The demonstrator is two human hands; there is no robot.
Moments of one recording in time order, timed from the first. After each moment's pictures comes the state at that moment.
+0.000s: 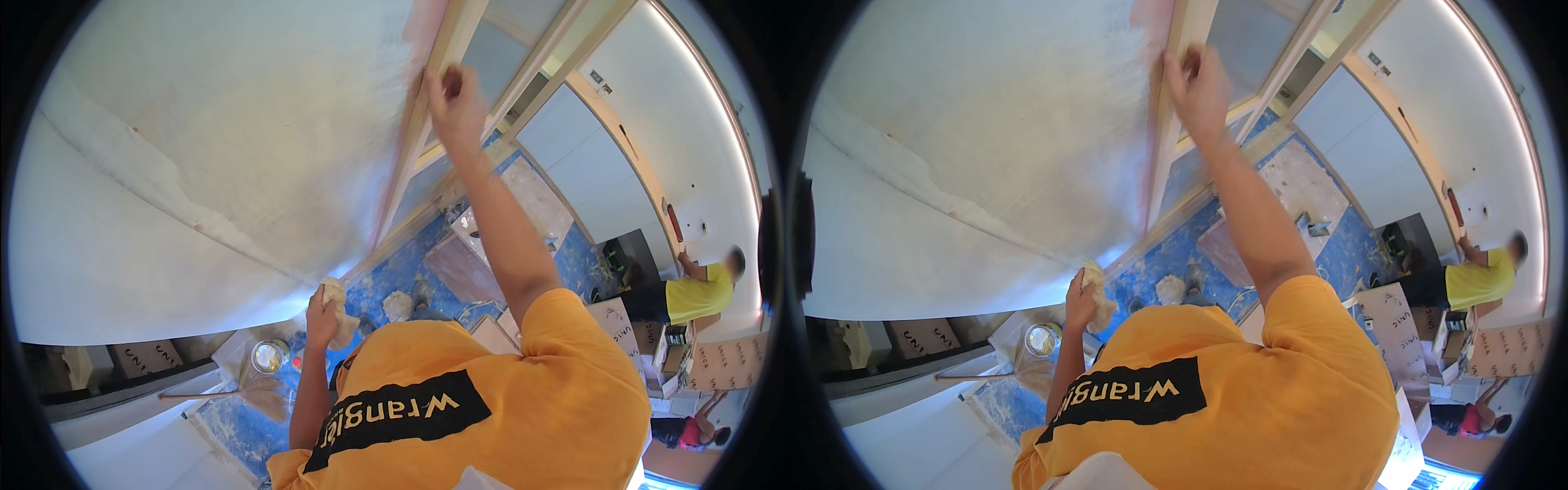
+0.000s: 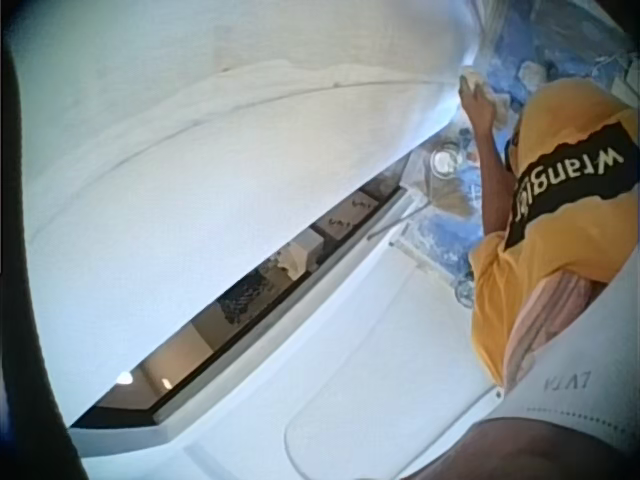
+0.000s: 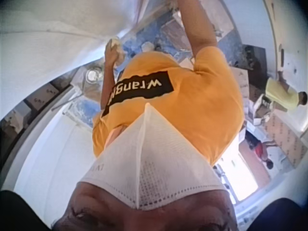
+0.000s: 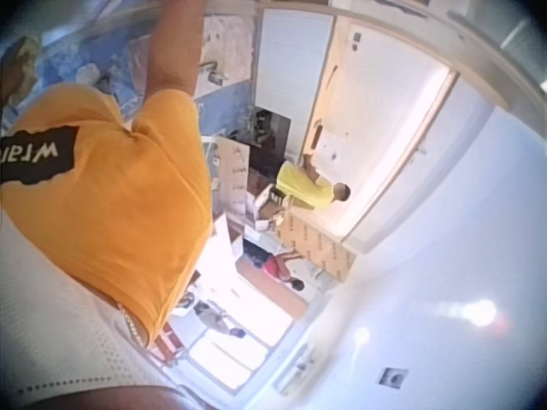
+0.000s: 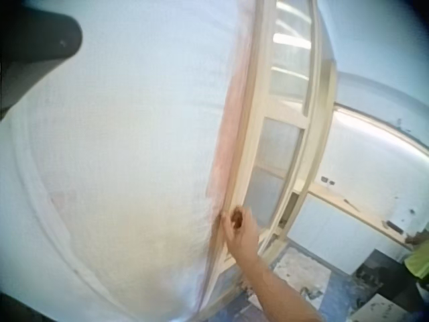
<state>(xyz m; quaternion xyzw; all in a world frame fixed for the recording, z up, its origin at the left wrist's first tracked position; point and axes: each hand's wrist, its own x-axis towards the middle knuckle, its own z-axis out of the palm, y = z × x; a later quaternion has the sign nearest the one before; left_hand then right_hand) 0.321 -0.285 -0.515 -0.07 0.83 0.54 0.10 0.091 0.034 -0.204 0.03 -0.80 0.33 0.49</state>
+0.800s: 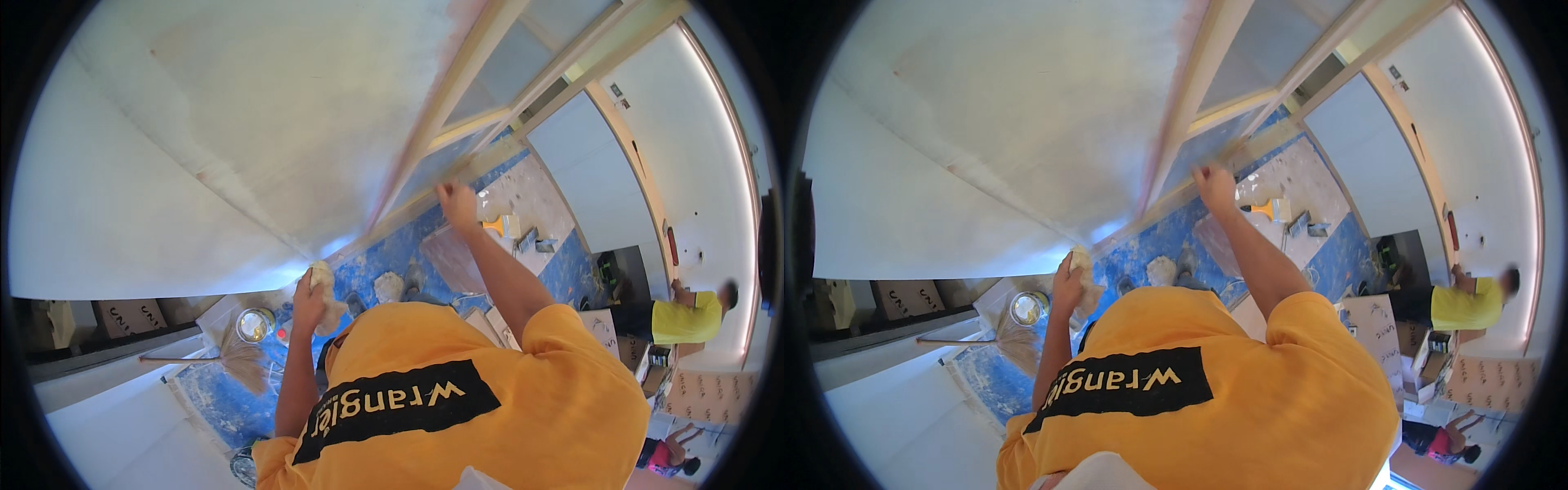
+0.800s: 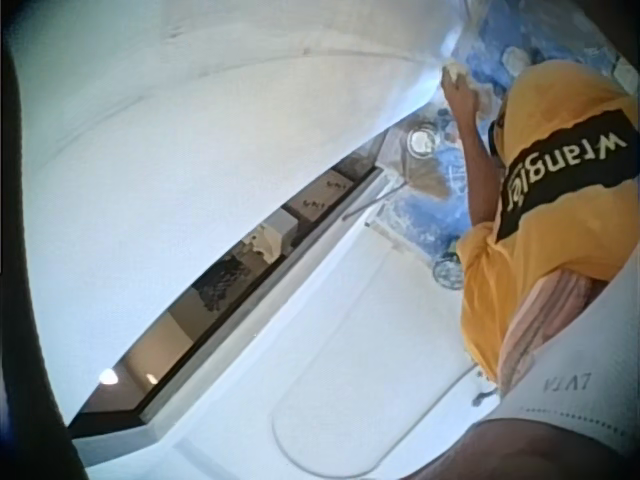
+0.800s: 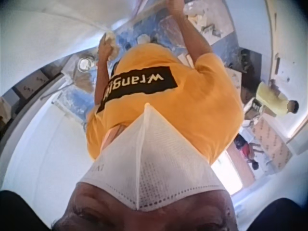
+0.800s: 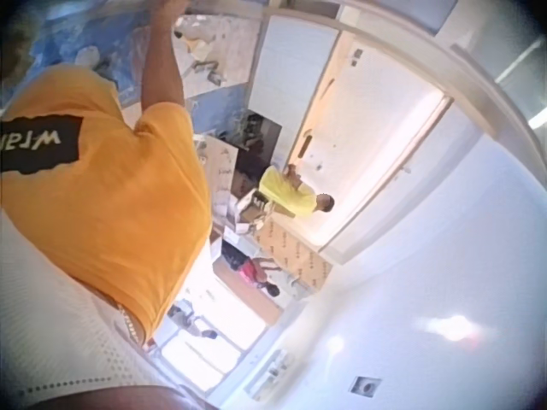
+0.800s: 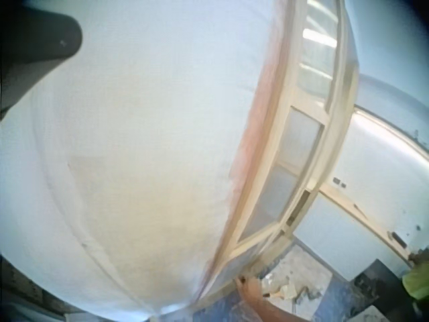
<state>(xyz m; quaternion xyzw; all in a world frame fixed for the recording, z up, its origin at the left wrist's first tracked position) 0.348 -0.301 -0.535 -0.13 0.81 0.56 0.11 0.181 0.110 -0.469 -0.05 -0.94 0.28 0.18</state>
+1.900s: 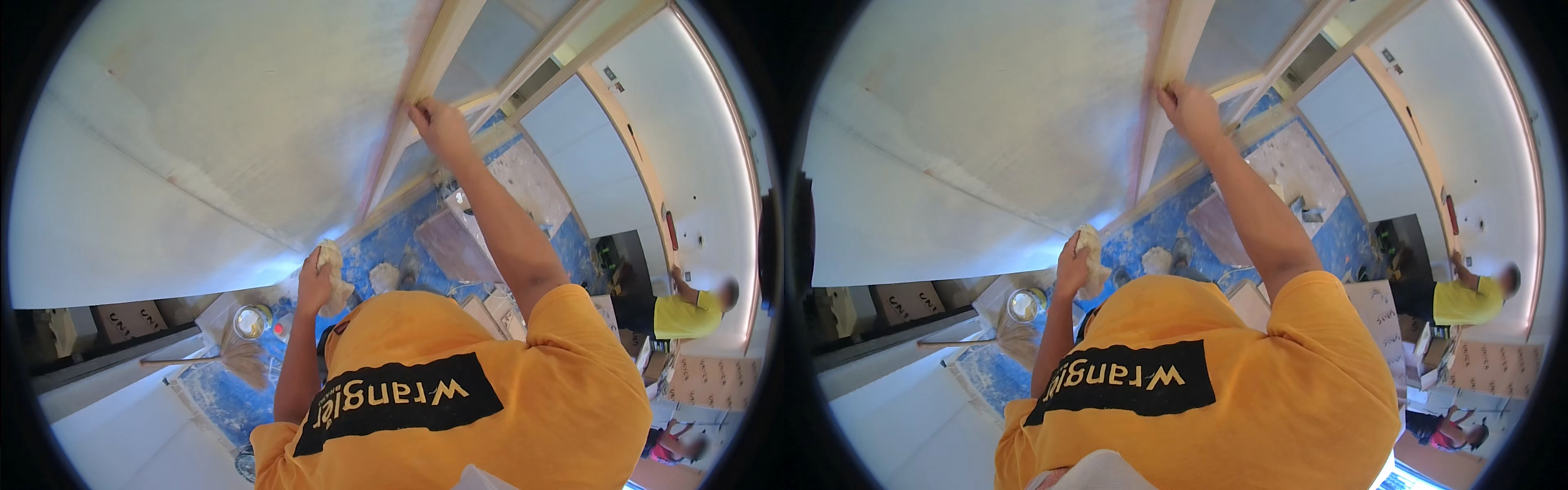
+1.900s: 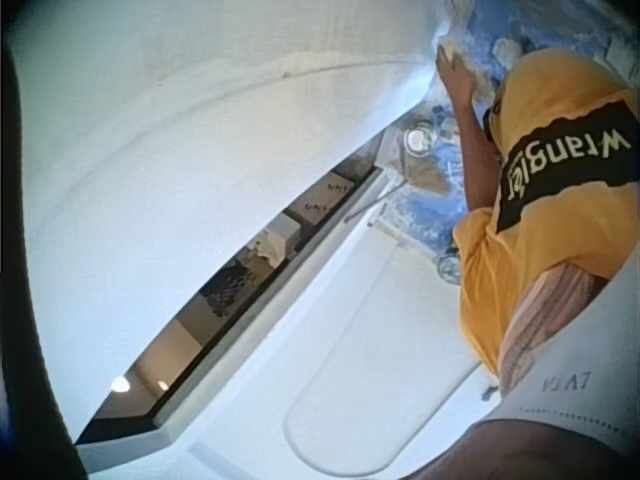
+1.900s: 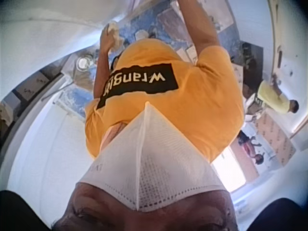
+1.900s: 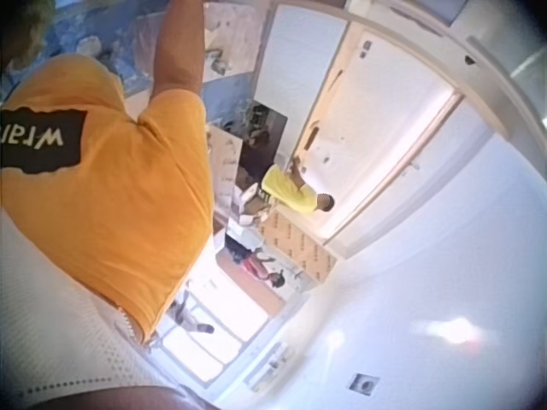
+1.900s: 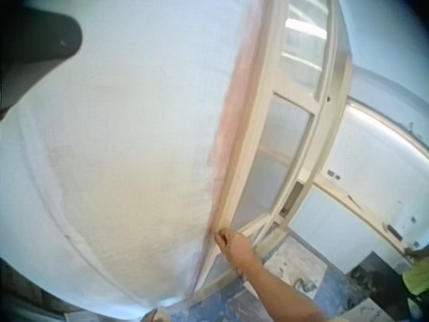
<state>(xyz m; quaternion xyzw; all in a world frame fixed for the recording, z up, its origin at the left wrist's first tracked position) 0.317 -0.251 -0.520 -0.07 0.82 0.55 0.12 0.112 0.072 -0.301 0.06 -0.94 0.25 0.21</state>
